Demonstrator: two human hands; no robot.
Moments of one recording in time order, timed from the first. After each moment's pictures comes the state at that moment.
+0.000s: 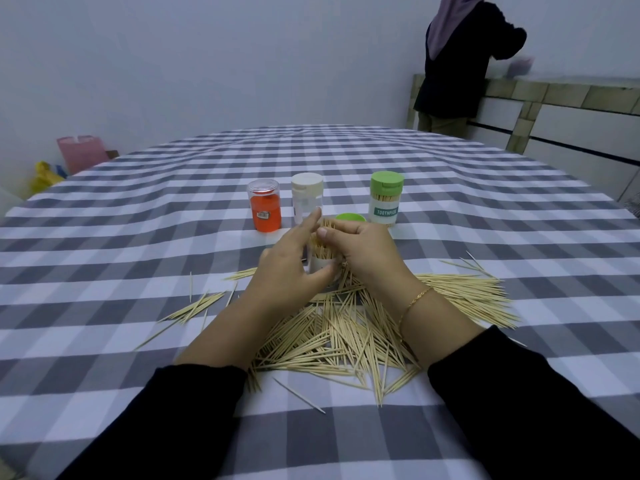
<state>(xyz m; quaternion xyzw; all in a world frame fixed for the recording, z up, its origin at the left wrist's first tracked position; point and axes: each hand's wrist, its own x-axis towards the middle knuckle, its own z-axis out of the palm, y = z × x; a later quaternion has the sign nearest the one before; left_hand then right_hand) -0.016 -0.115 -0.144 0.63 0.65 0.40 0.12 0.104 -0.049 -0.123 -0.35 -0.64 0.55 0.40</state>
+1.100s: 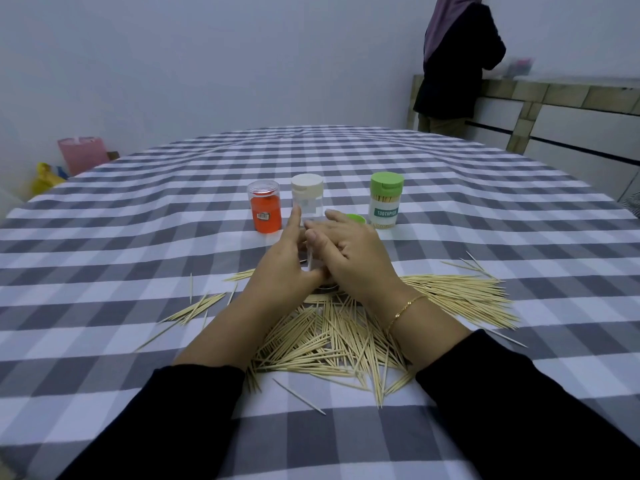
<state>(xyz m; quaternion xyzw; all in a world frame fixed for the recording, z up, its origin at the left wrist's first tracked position) -0.019 -0.111 -0.144 0.60 0.65 0.43 0.16 0.100 -0.051 -0.137 -0.28 -0.85 0.19 0.41</state>
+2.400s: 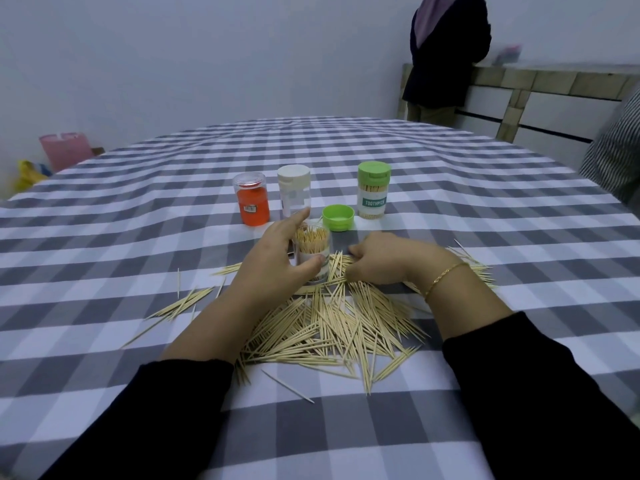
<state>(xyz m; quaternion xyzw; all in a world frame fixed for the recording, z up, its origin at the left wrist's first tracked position) -0.018 -0.116 -0.142 0.63 0.65 0.40 0.11 0.141 -0.034 -0.106 -0.46 -0.87 0.15 -0.08</state>
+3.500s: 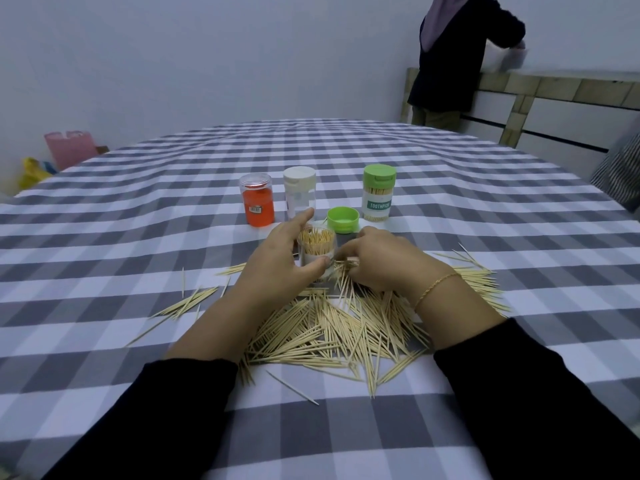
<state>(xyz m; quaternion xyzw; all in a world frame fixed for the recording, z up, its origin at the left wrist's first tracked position) -0.018 -0.115 -0.142 0.63 0.66 0.40 0.12 0.135 -0.041 -0.112 -0.45 -0.89 0.06 -0.01</state>
